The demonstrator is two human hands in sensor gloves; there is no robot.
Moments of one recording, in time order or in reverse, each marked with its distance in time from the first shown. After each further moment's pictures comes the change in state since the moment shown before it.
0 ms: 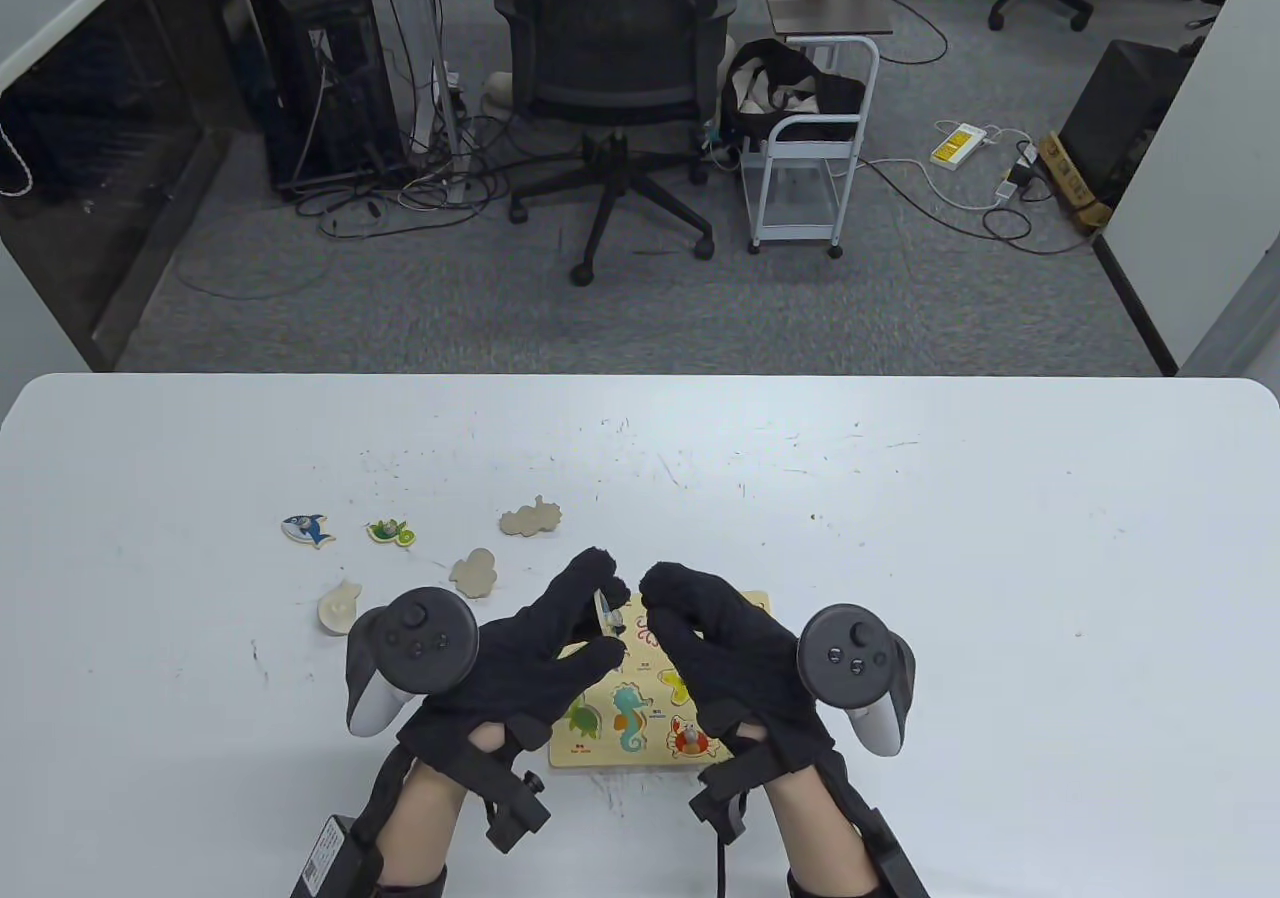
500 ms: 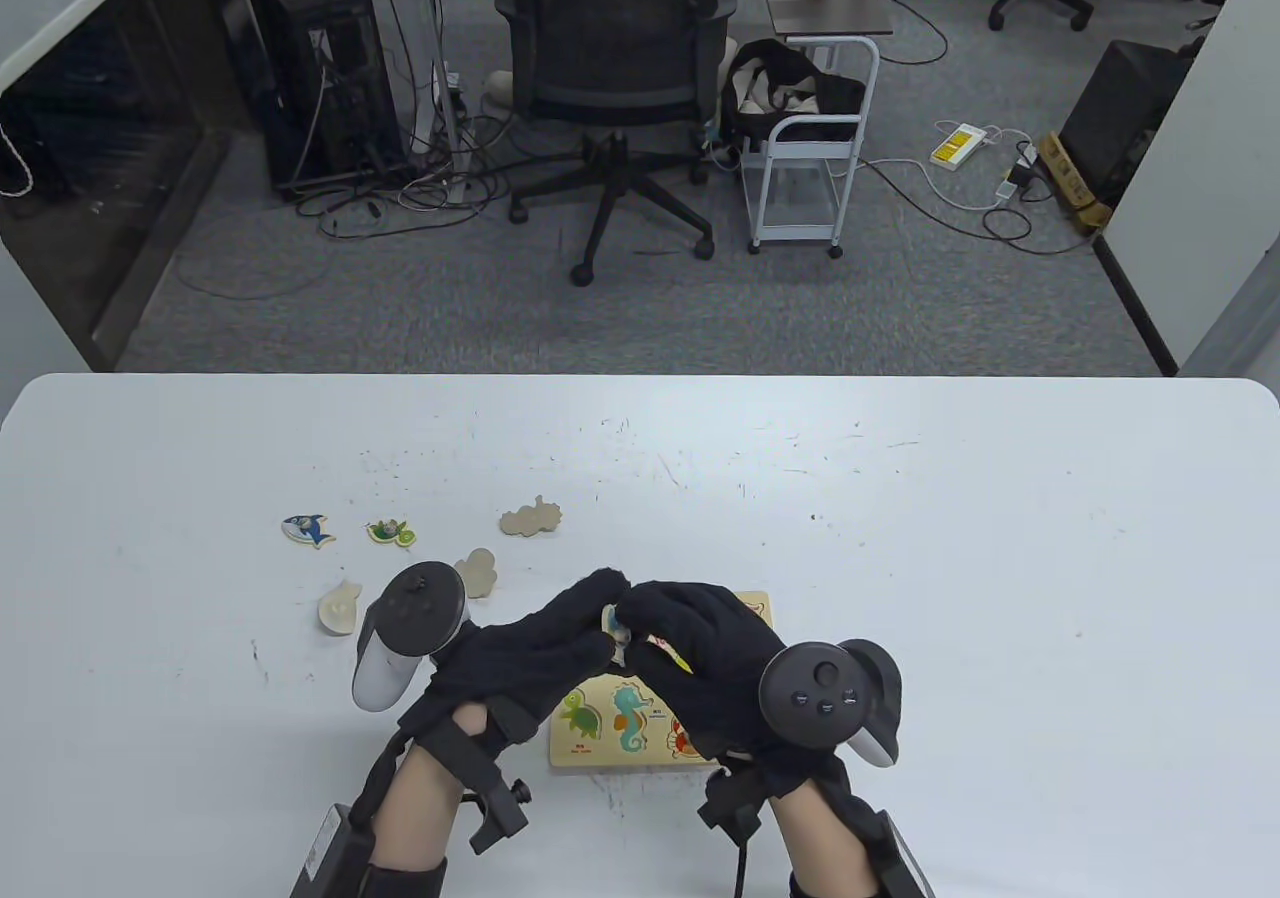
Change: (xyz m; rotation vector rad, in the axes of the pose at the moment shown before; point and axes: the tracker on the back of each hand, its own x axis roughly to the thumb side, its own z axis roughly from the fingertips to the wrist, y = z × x) left_hand -0.019 -0.007 -0.010 -0.187 0.013 0.237; right_hand 0.017 0.010 0.004 0.080 -0.146 0.207
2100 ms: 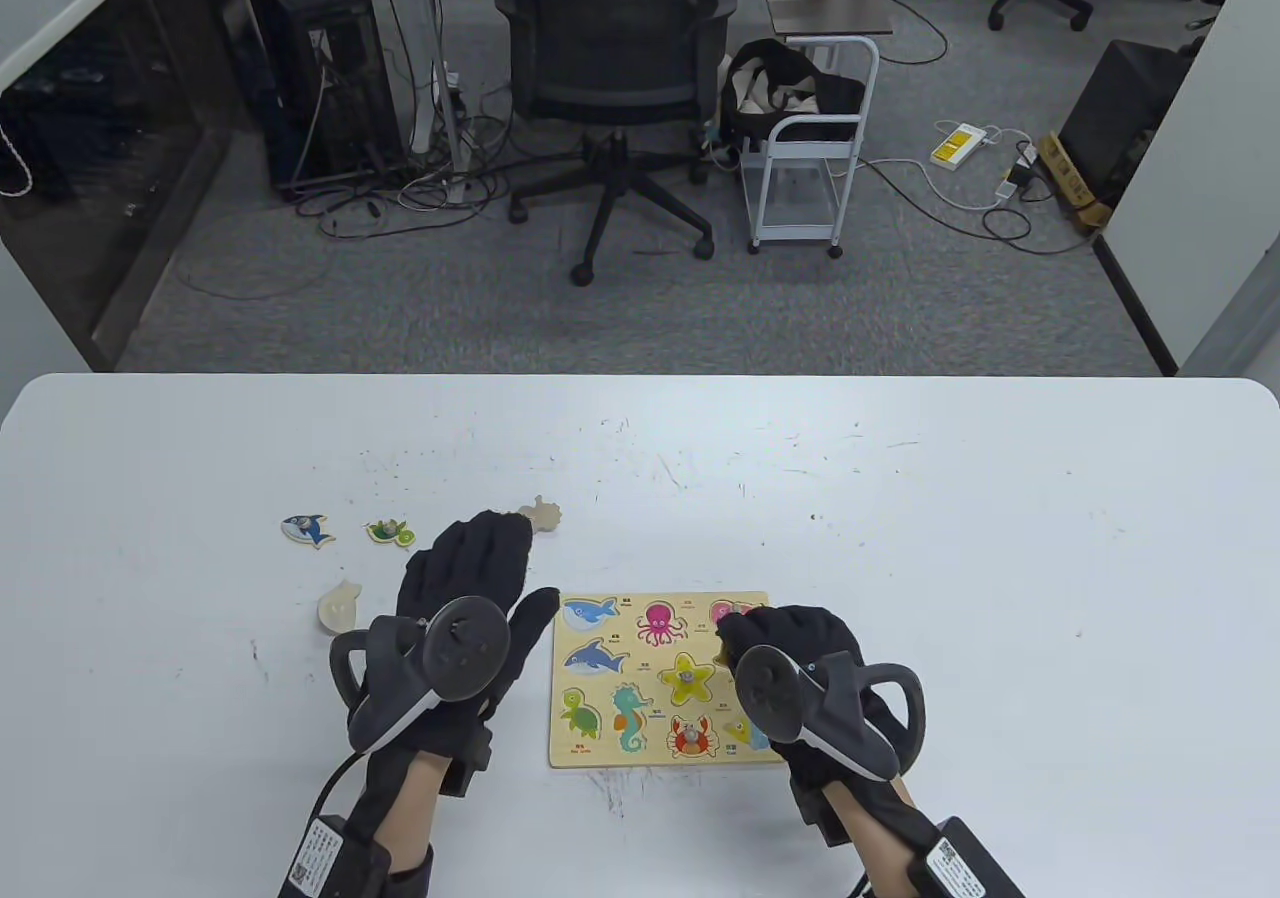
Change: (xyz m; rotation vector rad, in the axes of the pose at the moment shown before) left_hand 0.028 0.018 0.023 0.516 0.359 -1.090; right_hand -0.061 0.010 0.025 0.212 0.413 0.767
